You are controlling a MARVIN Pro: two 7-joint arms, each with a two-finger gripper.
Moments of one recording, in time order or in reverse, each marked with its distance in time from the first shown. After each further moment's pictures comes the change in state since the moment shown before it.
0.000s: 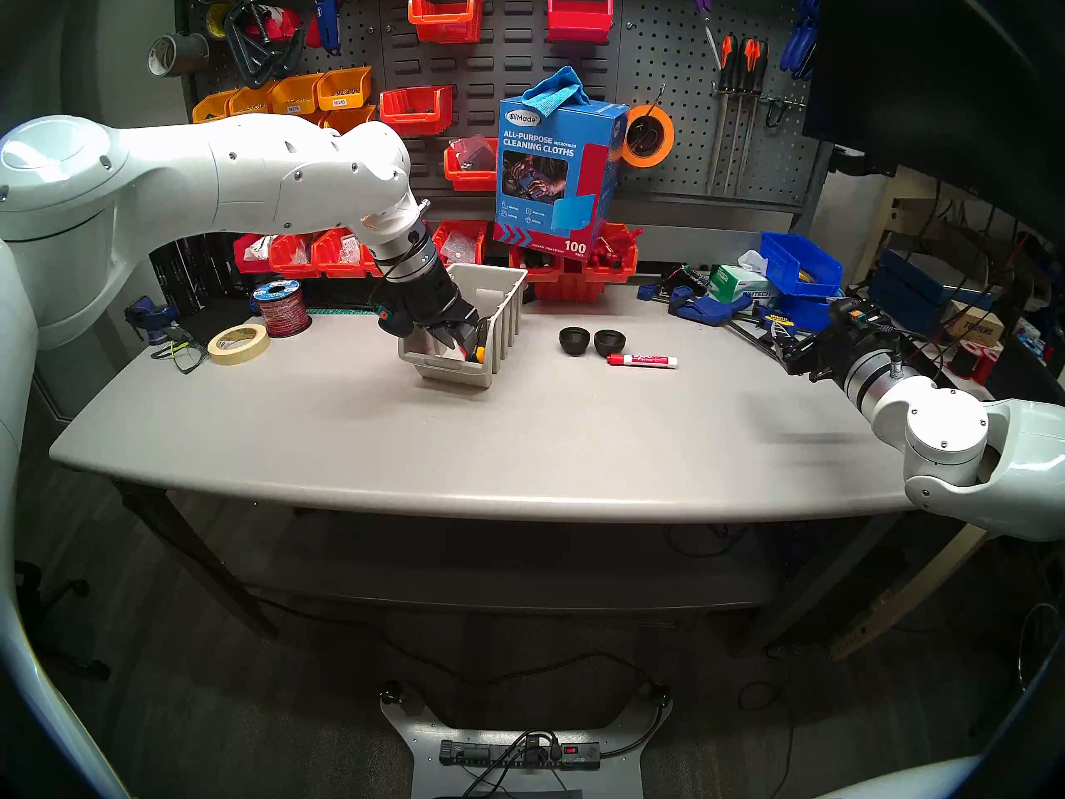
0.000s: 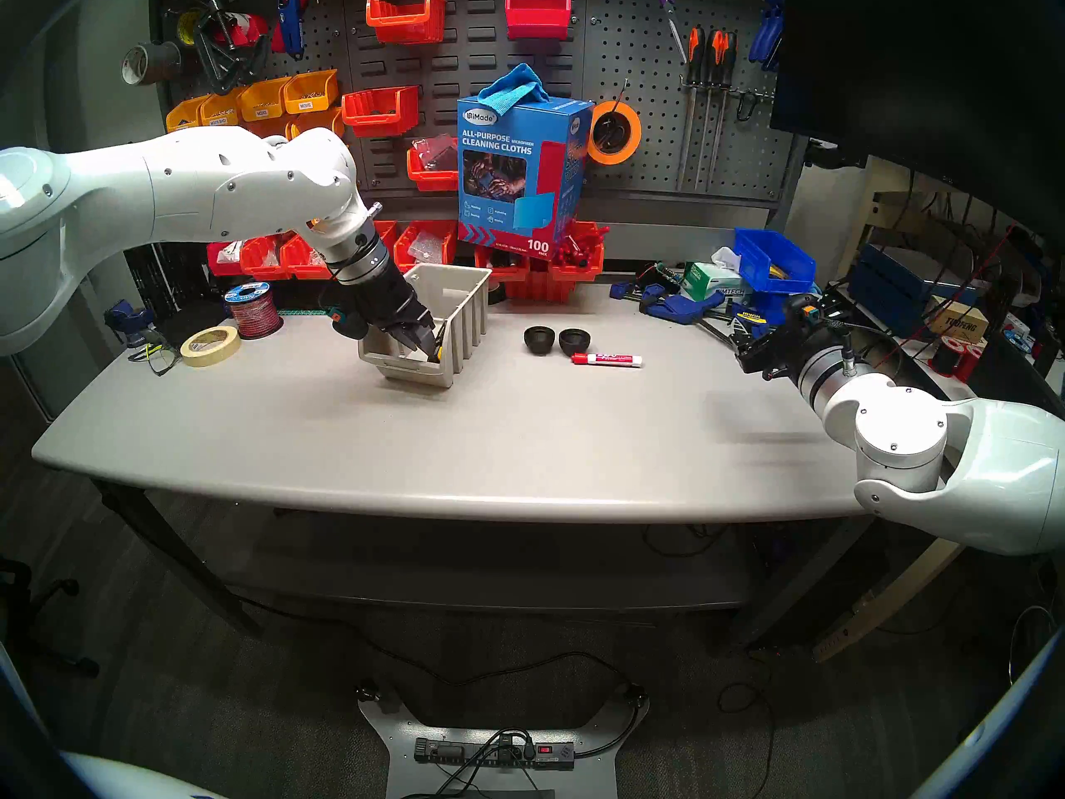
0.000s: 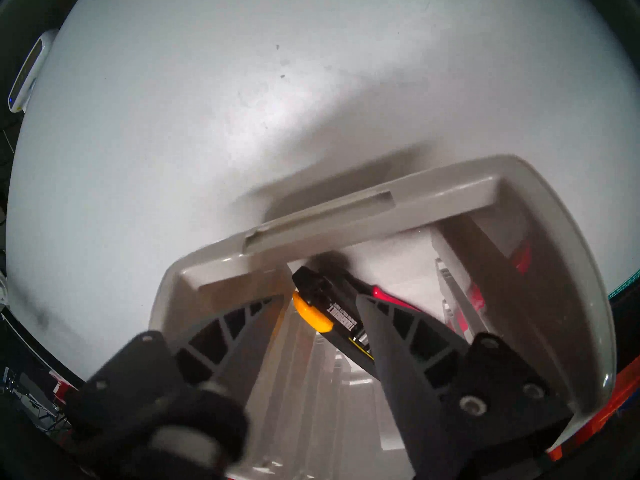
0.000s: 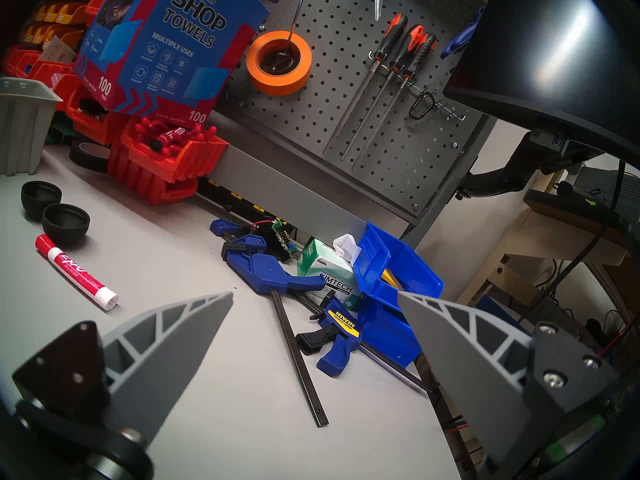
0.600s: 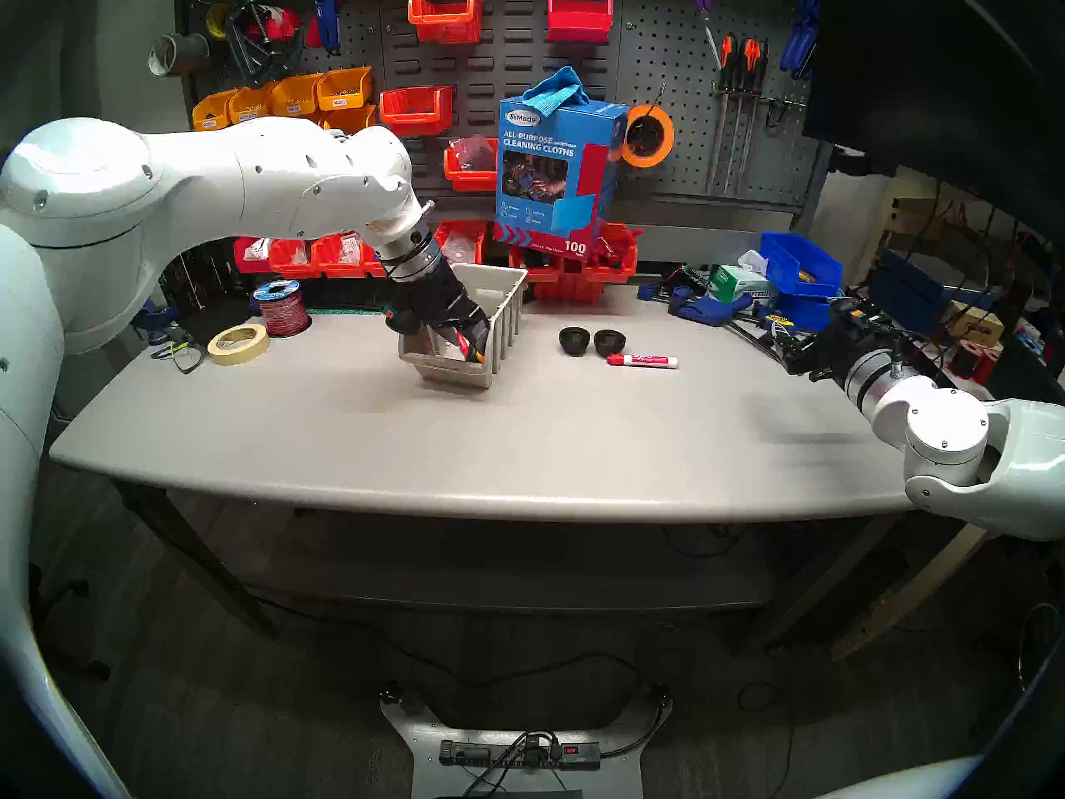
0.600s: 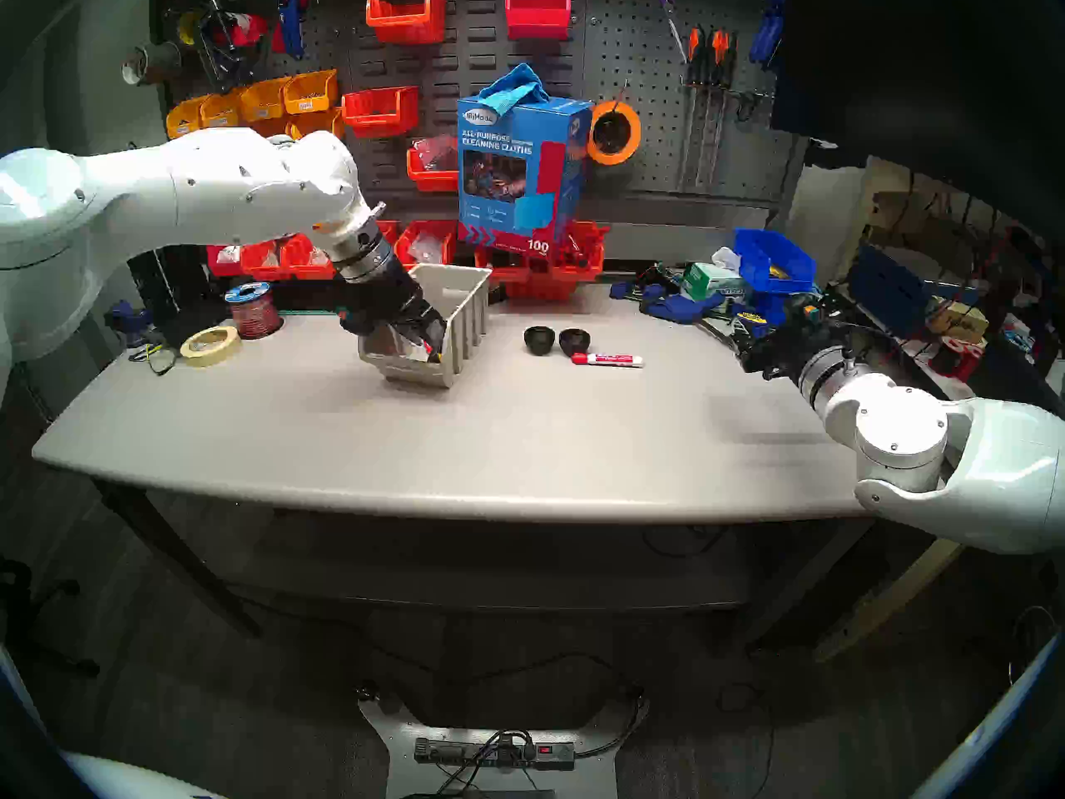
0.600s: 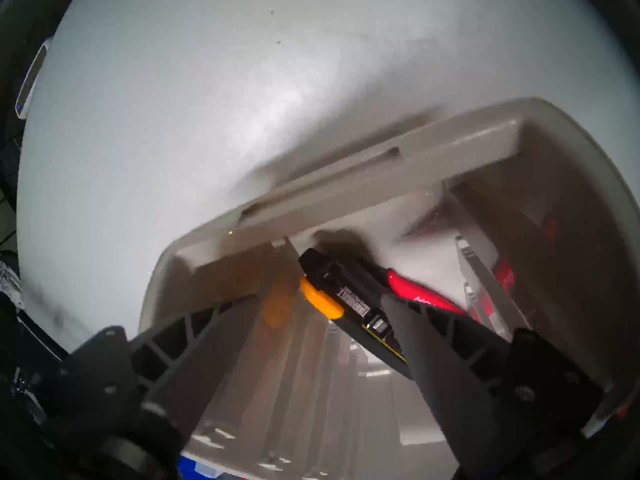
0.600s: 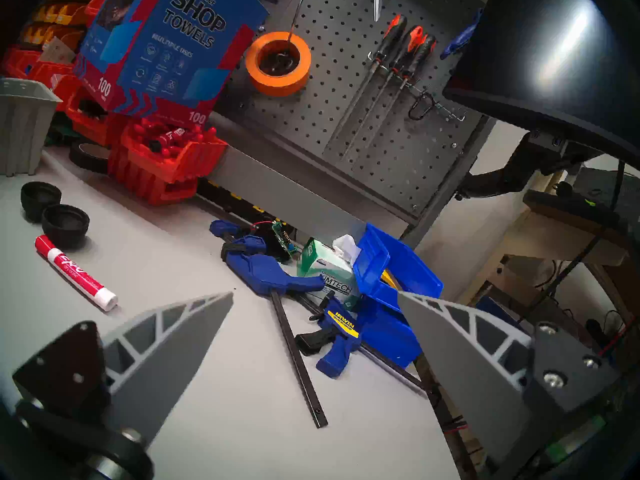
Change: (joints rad) left arm 0.040 -0.057 0.029 0.135 0.094 0.076 0.194; right arm 0.004 -0.002 -0.005 0.000 0.001 -0.004 -0.001
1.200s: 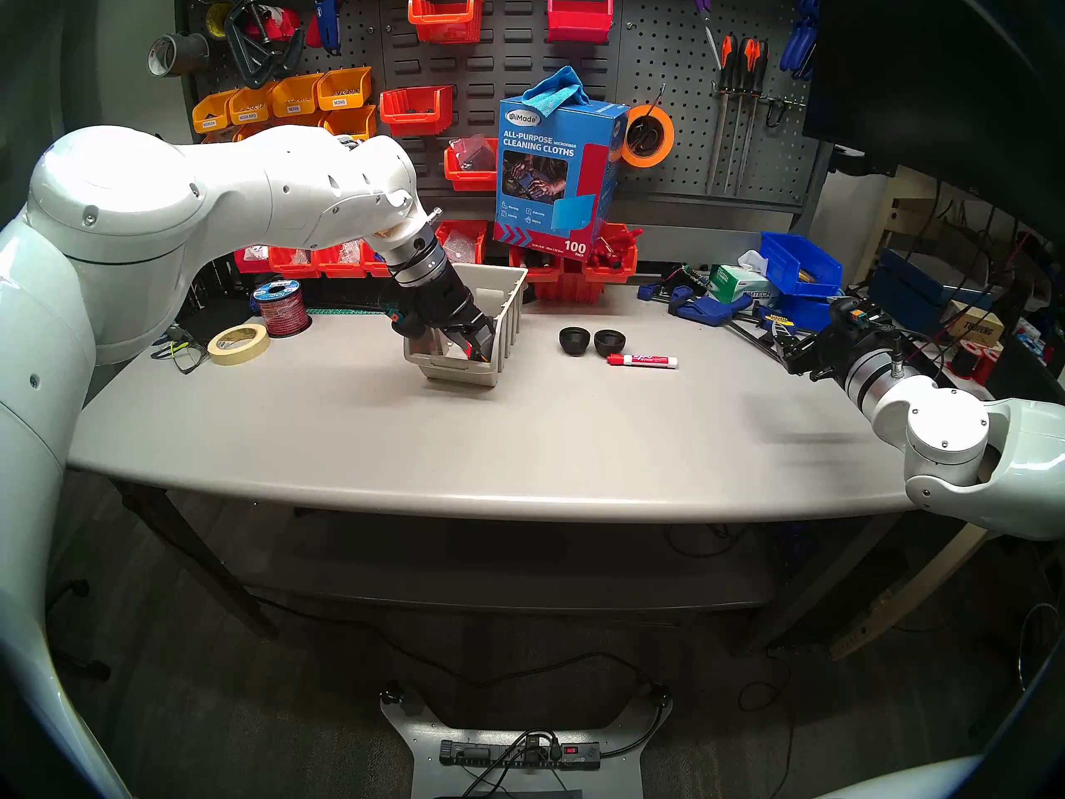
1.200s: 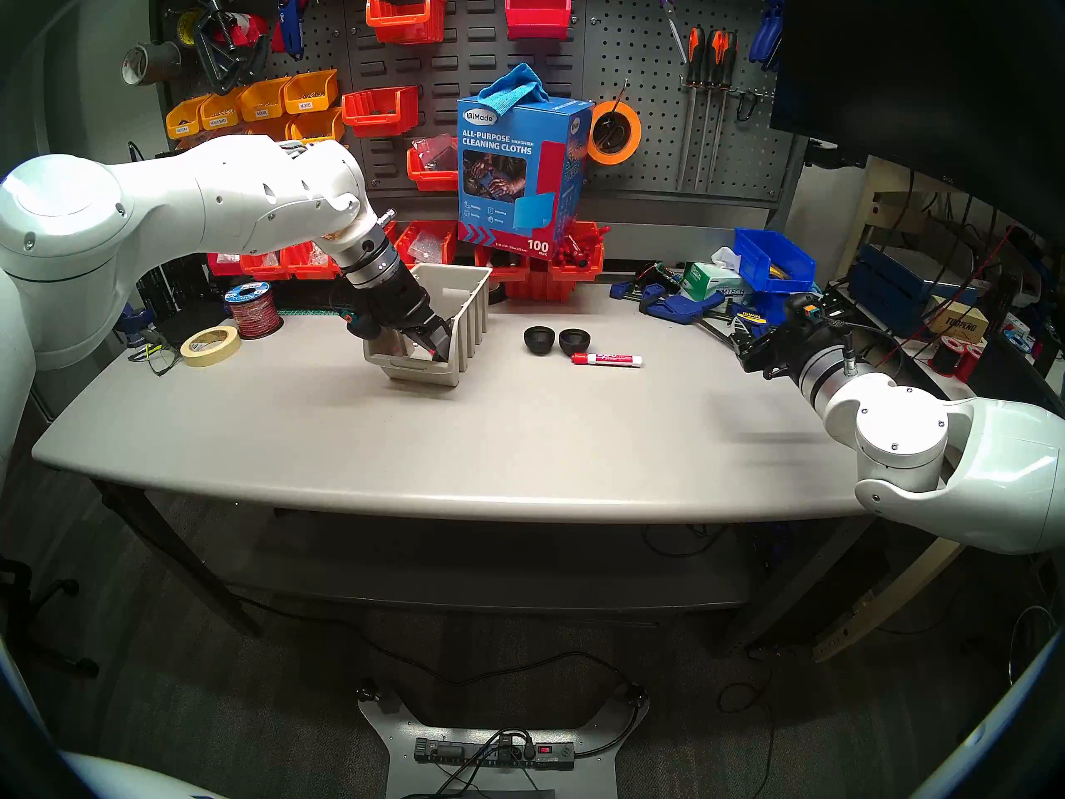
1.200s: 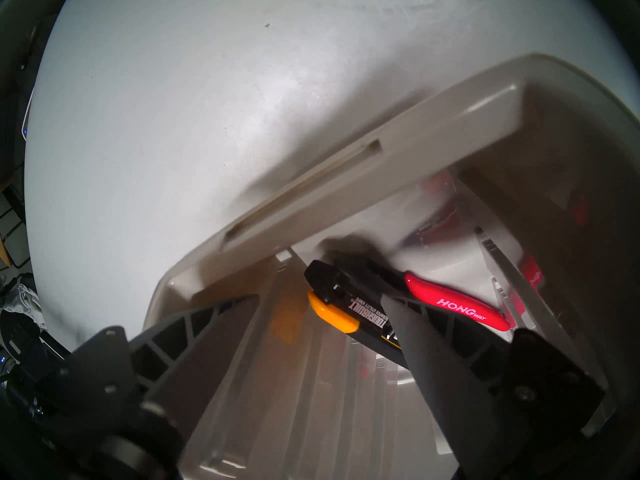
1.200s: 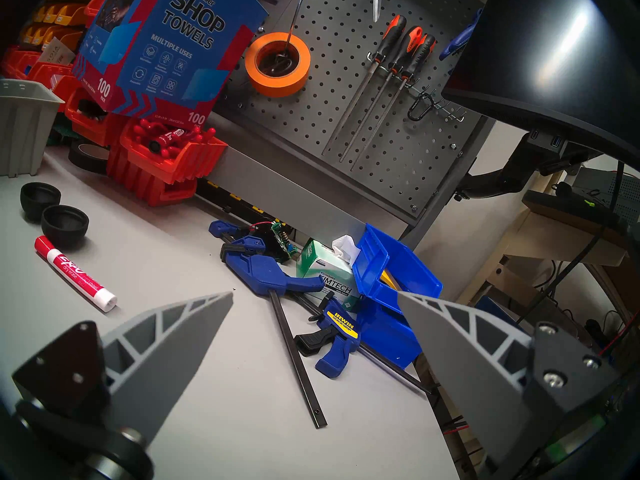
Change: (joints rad) left arm 0.054 -0.074 0.047 0.137 0.101 0.100 0.201; right arm 0.007 -0.003 -0.008 0.000 0.001 -0.004 -0.001
